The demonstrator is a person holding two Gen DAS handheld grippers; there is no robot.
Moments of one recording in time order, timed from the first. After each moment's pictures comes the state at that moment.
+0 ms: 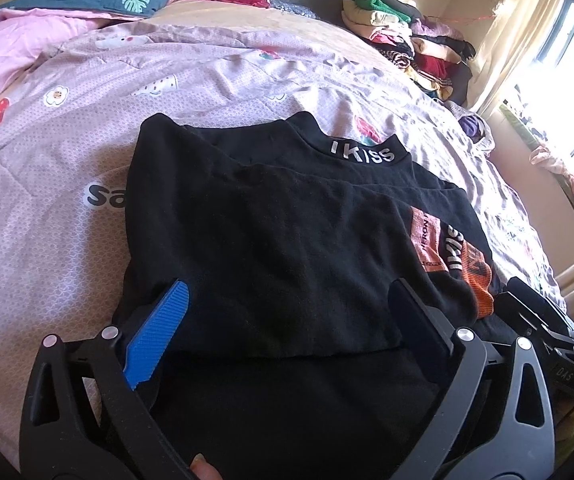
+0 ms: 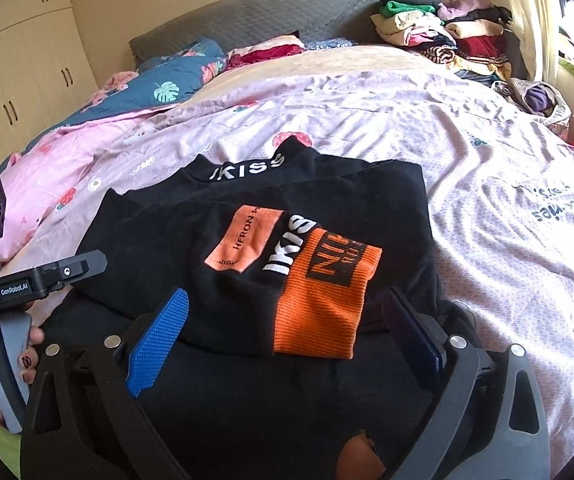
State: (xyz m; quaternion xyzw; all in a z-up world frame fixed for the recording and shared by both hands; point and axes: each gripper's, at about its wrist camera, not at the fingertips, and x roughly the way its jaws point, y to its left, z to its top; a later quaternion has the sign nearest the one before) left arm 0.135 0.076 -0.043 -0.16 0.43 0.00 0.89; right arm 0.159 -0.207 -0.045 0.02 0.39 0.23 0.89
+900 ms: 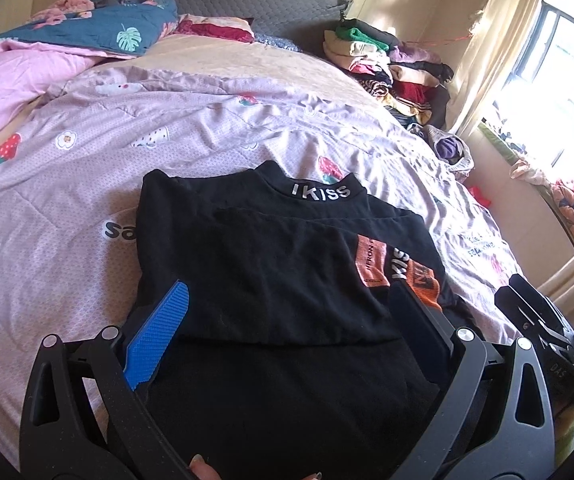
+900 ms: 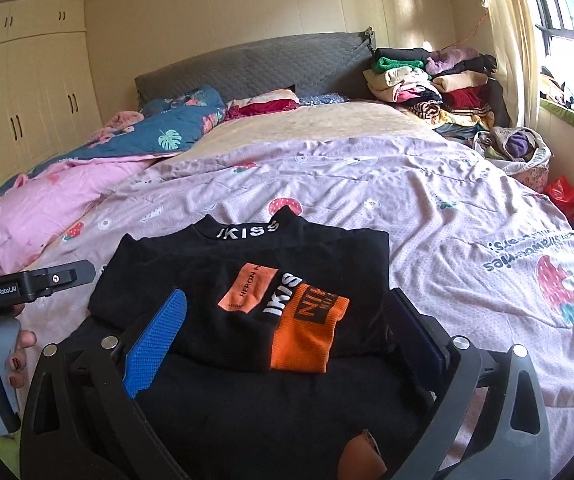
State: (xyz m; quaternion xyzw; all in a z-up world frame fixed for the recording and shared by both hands) left arm 0.100 0.063 0.014 -0.16 0.38 -0.02 0.91; right arm 0.119 -0.230 0.008 0.01 0.30 0.21 0.93
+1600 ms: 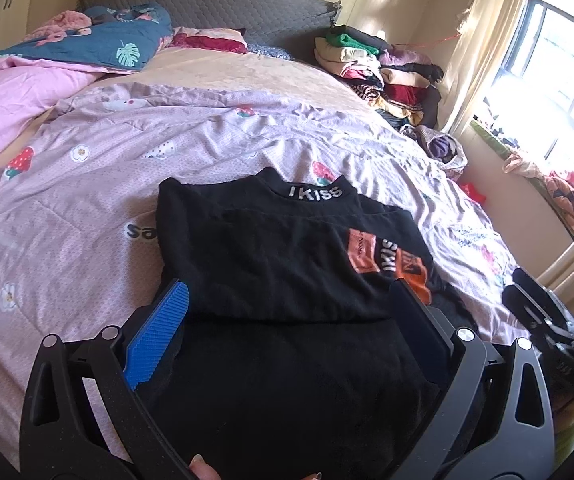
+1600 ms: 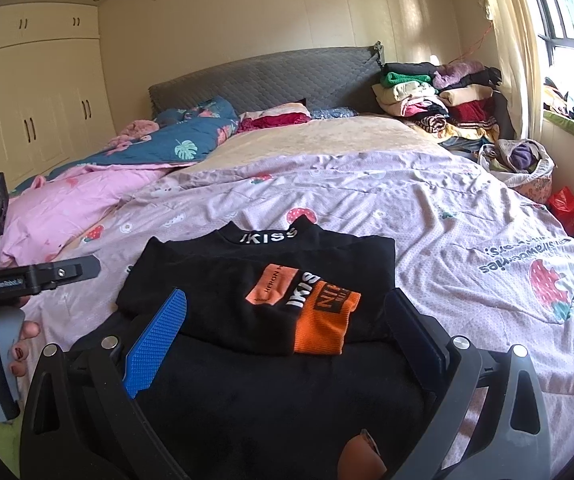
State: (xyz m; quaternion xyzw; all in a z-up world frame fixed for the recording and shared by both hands) left arm 0.067 0.067 0.030 -0.14 0.37 -0.02 0.92; right arm 0.078 -0.230 0.025 0.01 0.27 0.23 0.93
